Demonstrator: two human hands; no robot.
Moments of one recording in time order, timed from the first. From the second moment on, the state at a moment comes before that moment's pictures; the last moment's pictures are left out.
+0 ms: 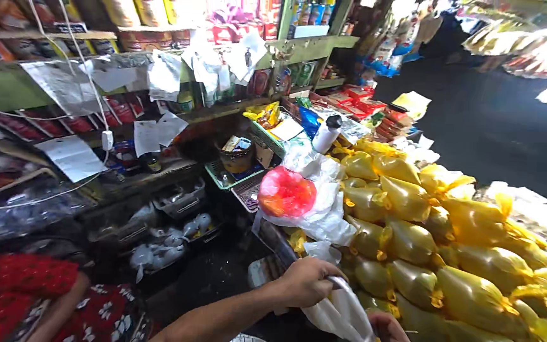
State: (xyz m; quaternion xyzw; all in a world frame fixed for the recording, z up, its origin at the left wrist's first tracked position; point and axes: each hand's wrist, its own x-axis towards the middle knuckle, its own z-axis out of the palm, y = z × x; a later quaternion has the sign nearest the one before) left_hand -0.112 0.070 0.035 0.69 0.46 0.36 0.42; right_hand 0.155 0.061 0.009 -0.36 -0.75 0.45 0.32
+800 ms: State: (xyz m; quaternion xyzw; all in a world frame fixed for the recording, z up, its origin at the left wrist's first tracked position) left_hand -0.116 0.066 -0.033 0.72 0.46 0.49 0.21; right_hand 0.033 0.106 0.080 -0.32 -0.73 0.33 0.50
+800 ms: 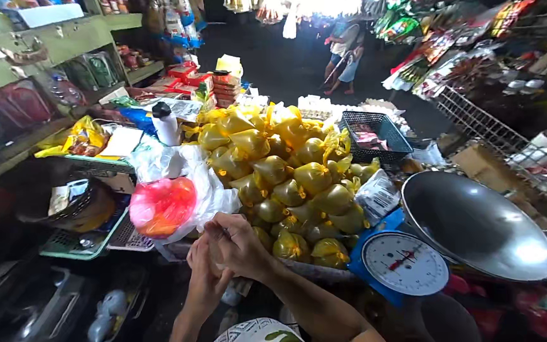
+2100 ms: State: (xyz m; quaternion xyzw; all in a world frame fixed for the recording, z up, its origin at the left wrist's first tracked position) left_hand -0.102 0.134 -0.003 0.73 0.55 0.33 0.24; right_hand 0.094 0.085 0.054 -0.63 -0.73 0.03 0.27
